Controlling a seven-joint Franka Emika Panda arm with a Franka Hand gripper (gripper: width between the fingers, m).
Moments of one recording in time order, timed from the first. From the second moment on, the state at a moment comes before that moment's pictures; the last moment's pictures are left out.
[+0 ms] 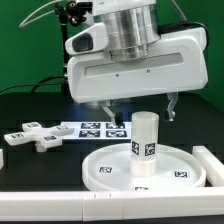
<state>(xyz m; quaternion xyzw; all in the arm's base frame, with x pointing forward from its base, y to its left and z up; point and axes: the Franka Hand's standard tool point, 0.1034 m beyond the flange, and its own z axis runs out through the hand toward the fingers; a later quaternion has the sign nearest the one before) 0.562 0.028 0.093 -0.99 0.10 0.02 0.08</state>
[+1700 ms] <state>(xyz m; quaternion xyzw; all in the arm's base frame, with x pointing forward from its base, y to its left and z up) 0.560 0.037 0.085 -0.84 -0.55 0.00 0.03</state>
